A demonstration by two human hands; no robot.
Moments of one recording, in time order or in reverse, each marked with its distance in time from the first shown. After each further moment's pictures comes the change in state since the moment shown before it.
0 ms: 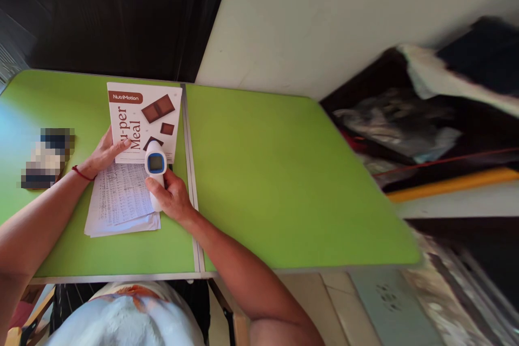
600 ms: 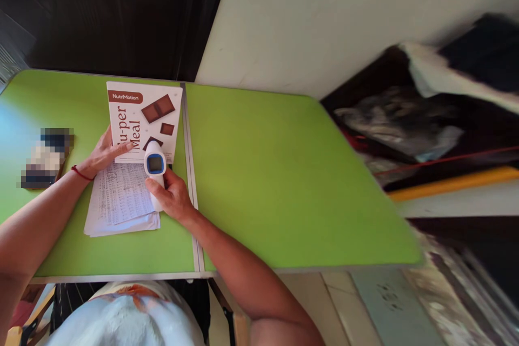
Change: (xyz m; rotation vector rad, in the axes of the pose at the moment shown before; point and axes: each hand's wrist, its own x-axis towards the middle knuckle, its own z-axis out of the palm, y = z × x) left_hand -0.001 0.009 -0.003 -0.010 -0.017 -0.022; right_hand 0.000 -0.003 0.001 0.024 -0.001 -0.006
